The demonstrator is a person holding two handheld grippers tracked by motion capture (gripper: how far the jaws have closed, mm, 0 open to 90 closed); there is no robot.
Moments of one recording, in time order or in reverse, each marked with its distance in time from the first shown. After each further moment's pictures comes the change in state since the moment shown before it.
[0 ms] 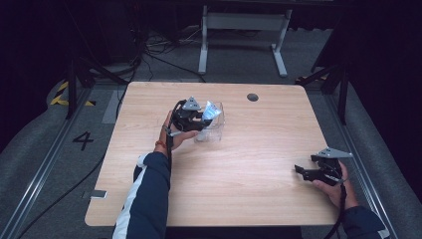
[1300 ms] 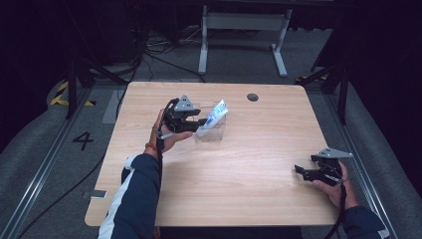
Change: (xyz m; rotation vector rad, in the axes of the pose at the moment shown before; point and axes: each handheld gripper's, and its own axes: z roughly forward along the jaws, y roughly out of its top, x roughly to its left) left arm -0.016 0.010 -0.048 -0.013 0.060 0.069; right arm 0.000 0.000 0.000 0.000 -0.002 -0.001
